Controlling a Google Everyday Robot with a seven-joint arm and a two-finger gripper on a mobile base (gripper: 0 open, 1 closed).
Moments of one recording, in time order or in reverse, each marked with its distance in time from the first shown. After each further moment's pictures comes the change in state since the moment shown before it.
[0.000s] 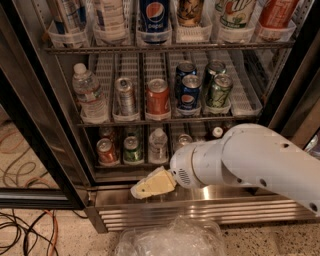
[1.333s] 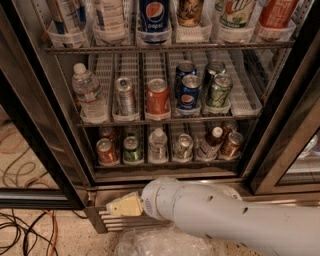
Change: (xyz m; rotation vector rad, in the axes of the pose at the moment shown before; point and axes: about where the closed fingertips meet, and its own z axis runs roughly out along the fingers) arm 0.045 0.037 0.096 0.077 -0.043 0.224
